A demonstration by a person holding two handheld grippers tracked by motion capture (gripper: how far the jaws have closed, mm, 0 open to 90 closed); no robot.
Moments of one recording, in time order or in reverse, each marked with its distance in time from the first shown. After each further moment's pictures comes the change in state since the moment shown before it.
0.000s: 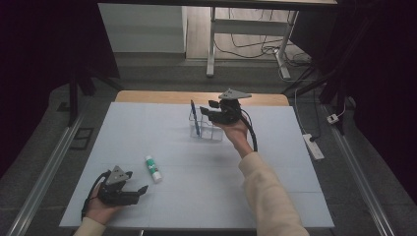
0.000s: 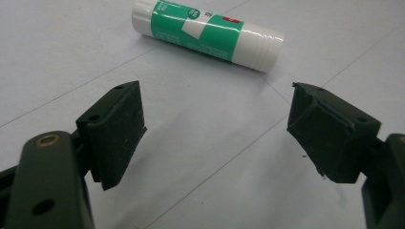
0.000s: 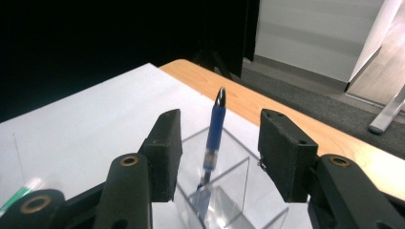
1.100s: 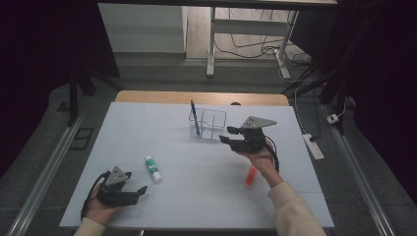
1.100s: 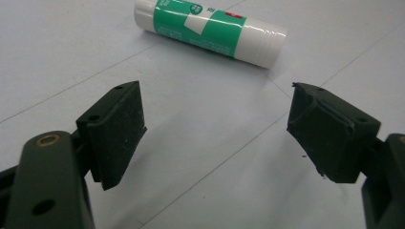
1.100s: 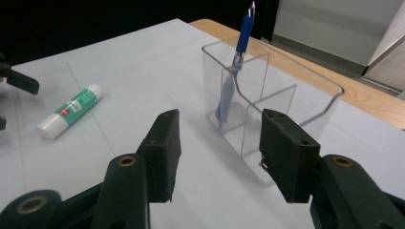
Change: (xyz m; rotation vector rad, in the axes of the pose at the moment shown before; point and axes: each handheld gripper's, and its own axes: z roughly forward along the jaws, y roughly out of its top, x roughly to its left) left arm 0.000 -0.002 -0.001 0.003 0.008 -0.005; right arm 0.011 -0.059 -0.087 0.073 0.072 -0.059
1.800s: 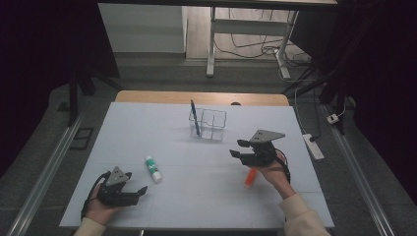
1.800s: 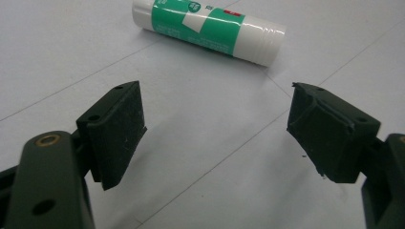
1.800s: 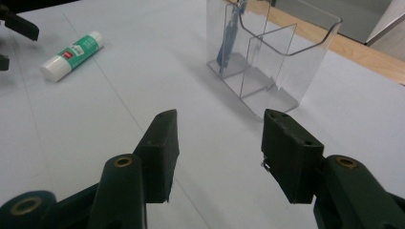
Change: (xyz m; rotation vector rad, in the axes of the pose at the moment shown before) left arm -0.001 0.000 0.000 0.005 0.001 0.005; right arm 0.005 -0.033 -0.030 0.095 -0.015 -0.035
